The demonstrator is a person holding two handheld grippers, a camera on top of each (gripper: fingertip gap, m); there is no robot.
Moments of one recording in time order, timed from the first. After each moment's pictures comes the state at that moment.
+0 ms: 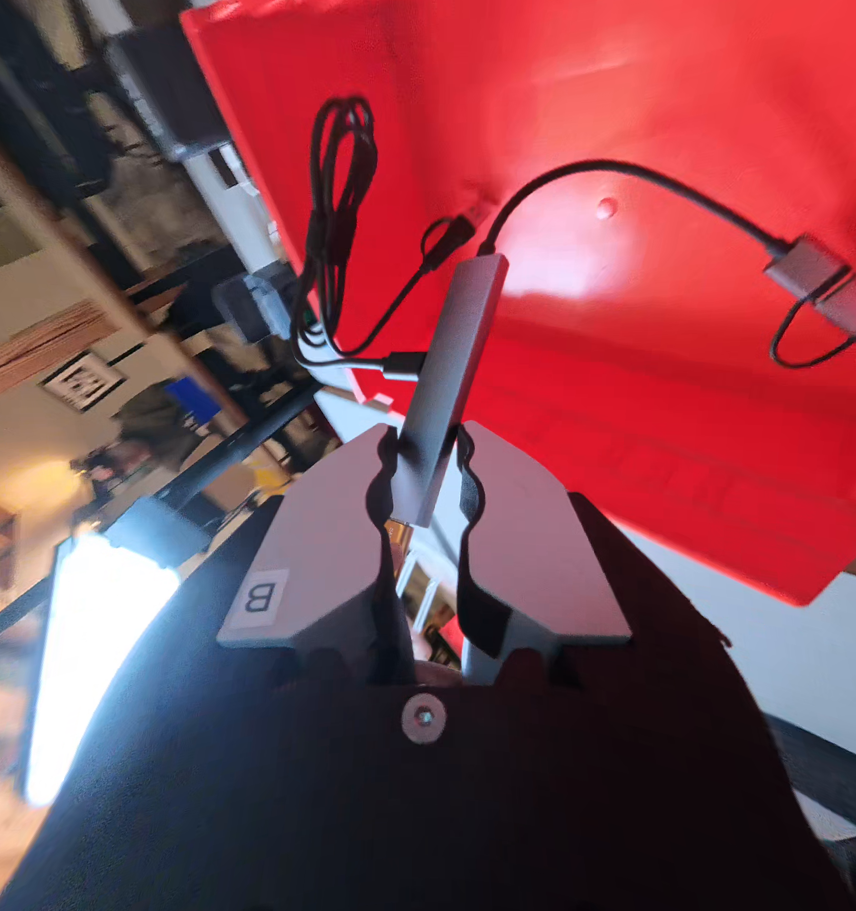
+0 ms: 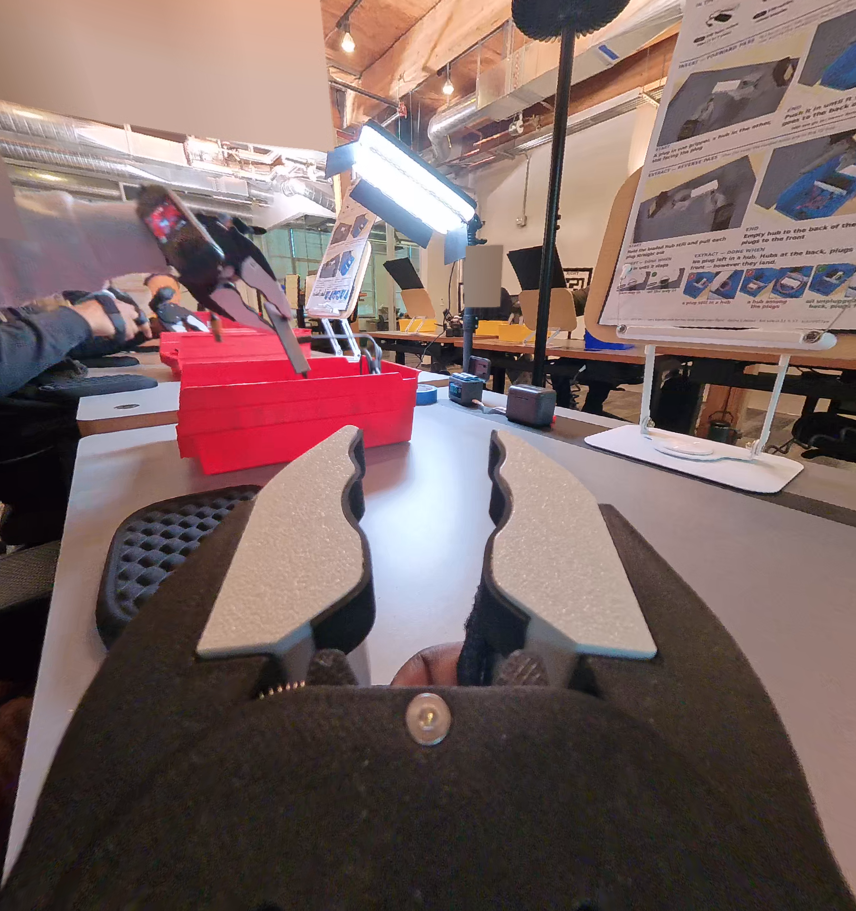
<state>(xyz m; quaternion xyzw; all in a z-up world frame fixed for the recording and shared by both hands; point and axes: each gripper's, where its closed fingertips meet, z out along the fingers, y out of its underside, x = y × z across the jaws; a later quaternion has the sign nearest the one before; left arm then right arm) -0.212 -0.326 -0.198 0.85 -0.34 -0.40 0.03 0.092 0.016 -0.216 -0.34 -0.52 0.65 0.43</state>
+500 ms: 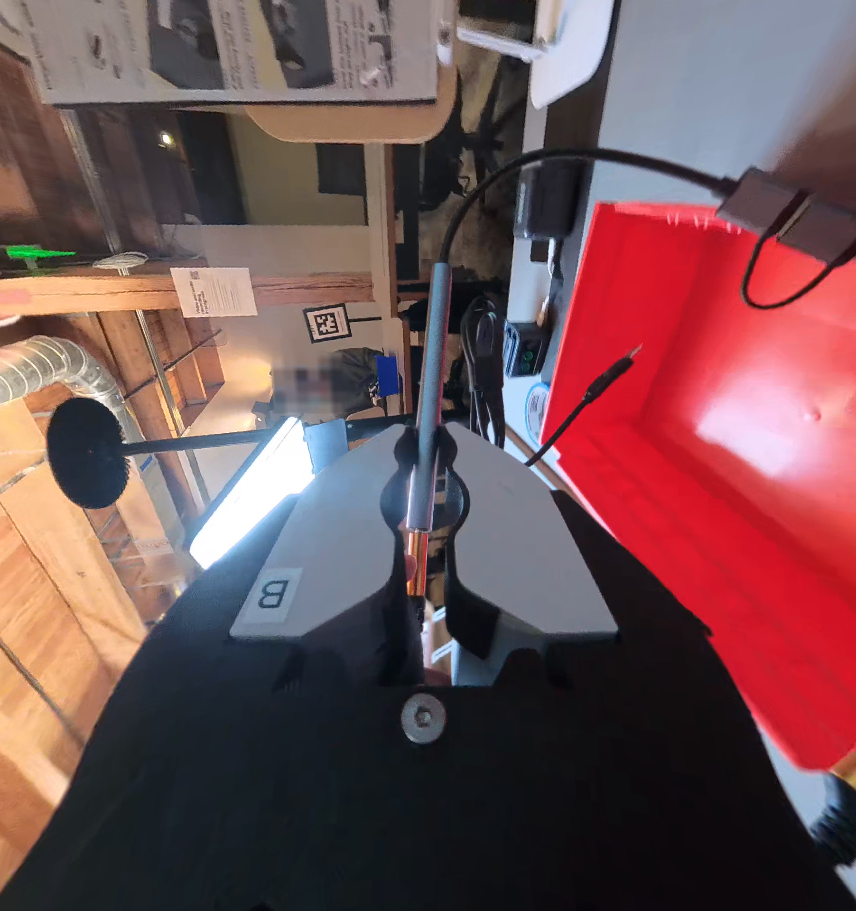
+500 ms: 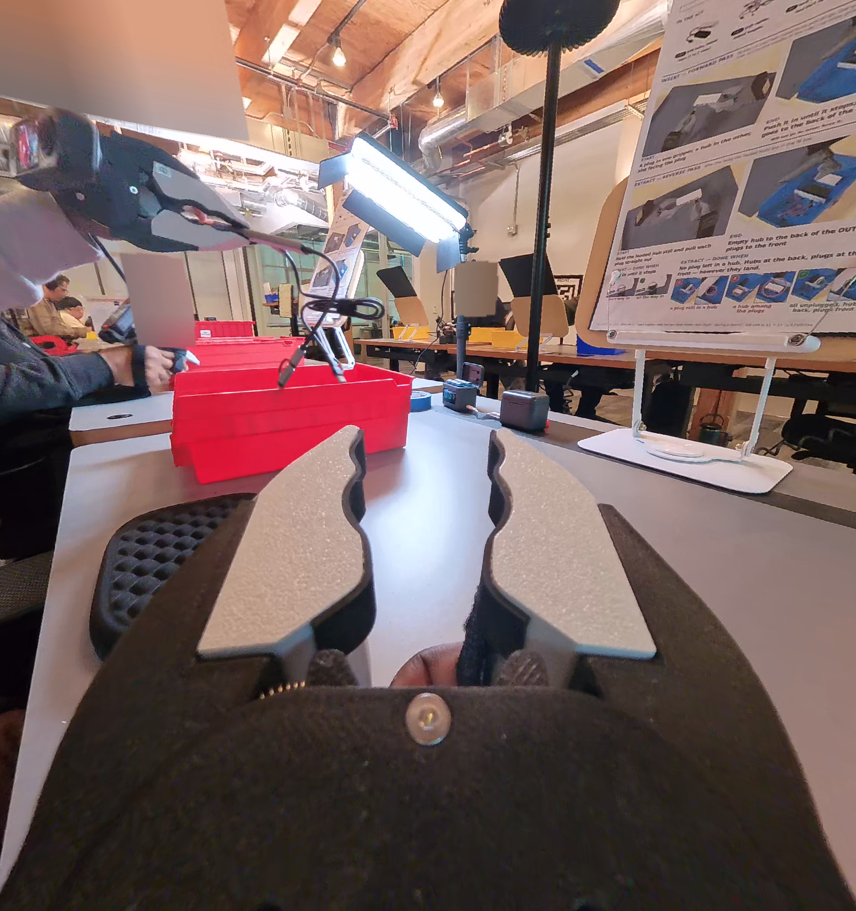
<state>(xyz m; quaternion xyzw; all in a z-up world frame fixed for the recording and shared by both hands) -0.154 -0.291 -0.086 0.75 -0.22 -0.60 -0.19 0.092 0.019 -0.214 -0.34 -0.51 0.66 0.44</state>
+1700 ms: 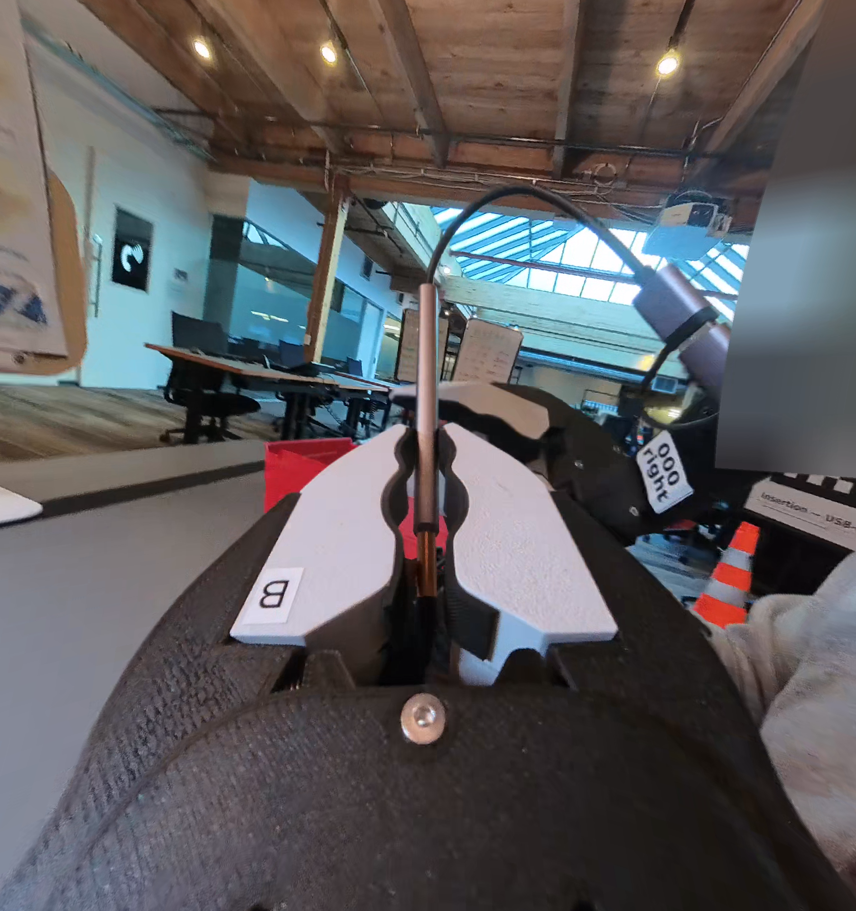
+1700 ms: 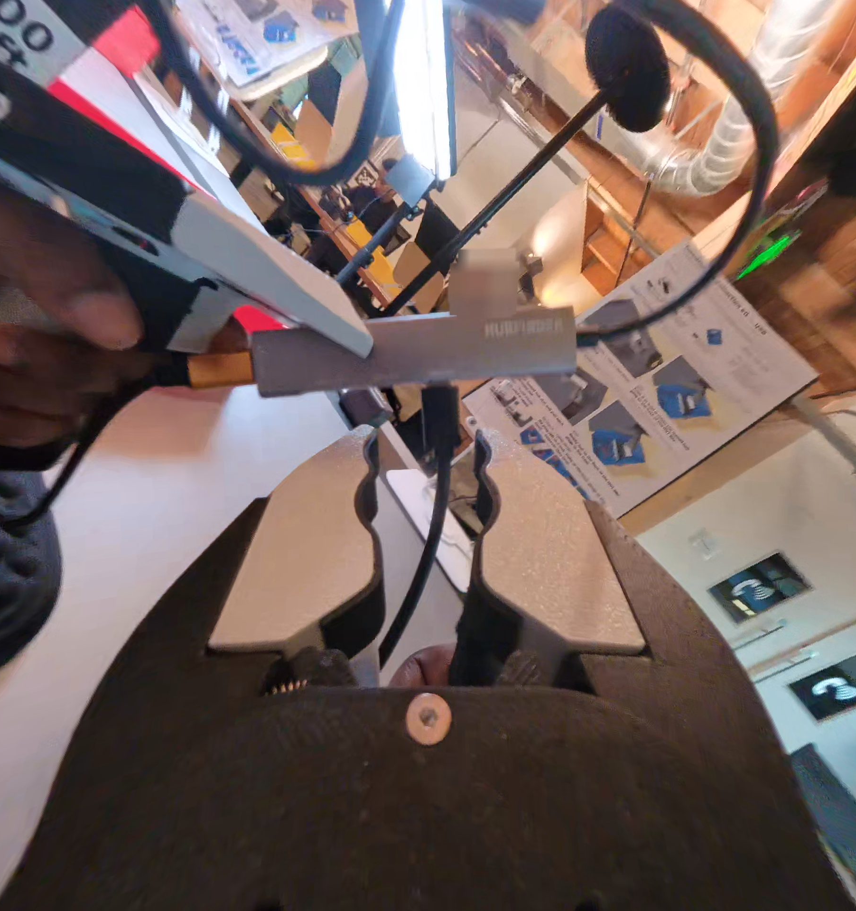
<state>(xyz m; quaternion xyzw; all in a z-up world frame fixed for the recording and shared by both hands) 0.062 -0.066 -0.139 0.56 0.04 0.15 -0.81 0.047 -0.038 -0.146 -0.18 -0.64 0.32 0.67</state>
